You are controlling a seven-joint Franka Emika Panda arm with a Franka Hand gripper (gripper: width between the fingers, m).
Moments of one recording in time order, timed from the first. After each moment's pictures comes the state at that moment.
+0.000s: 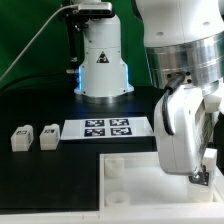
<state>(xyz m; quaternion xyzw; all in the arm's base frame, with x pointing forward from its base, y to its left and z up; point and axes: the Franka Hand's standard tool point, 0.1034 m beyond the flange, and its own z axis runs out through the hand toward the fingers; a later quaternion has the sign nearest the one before) 0.627 0.111 0.074 -0.52 0.85 0.08 0.06</state>
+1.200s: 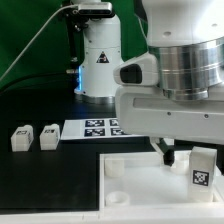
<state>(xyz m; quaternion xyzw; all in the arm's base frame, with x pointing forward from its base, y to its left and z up) 0.627 0.100 0.071 -0.96 0.28 0.02 0.07</state>
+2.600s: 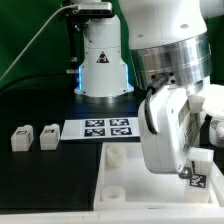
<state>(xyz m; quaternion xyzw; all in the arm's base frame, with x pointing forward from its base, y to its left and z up) 0.623 0.095 0.072 -0.53 0.84 0.08 0.06</state>
